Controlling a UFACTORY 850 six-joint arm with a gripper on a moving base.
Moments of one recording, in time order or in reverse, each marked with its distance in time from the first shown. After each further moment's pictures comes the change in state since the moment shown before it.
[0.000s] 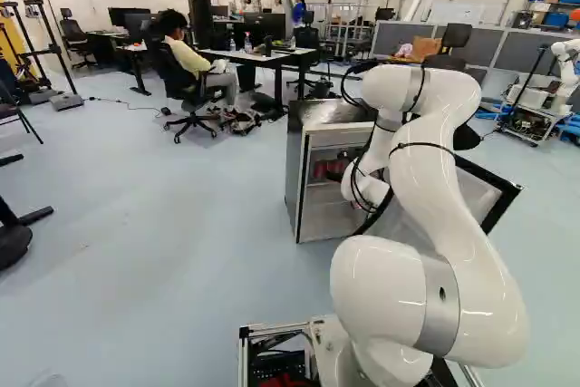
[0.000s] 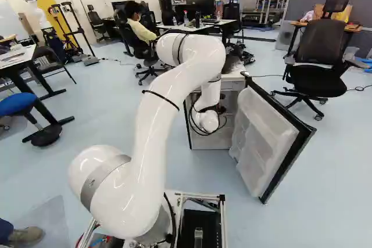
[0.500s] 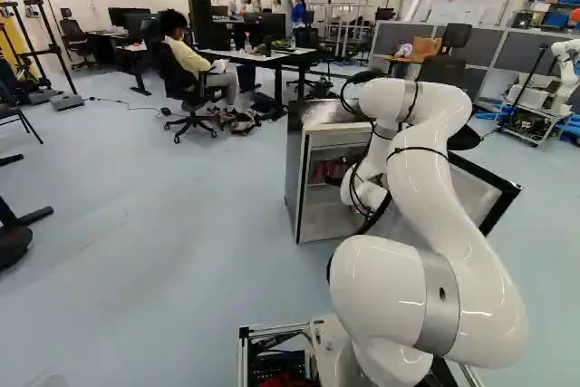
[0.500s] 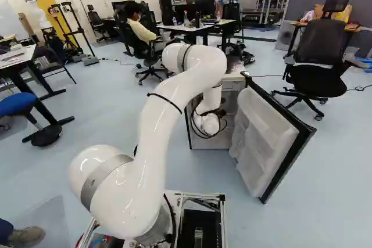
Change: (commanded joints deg) arm 0.0 -5.0 -3.9 0.0 0.0 0.0
